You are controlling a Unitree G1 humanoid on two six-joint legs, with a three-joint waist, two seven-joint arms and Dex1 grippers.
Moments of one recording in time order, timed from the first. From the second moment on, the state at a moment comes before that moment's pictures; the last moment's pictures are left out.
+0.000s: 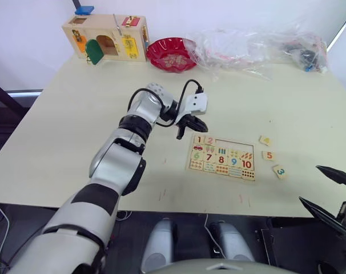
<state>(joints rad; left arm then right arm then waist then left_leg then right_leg) -1.25 0.26 -0.34 1.13 0.14 -0.14 -1.41 0.54 -0.54 -0.63 -0.38 0.75 -0.09 1.26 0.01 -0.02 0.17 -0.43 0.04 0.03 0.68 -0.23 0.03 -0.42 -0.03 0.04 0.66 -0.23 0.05</state>
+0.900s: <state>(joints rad) -1.24 0.22 -0.34 1.19 0.23 -0.16 -1.27 0.56 -0.54 -0.63 -0.40 0.76 -0.09 1.26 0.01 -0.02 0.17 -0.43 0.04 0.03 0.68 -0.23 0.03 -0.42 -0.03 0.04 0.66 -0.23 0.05</state>
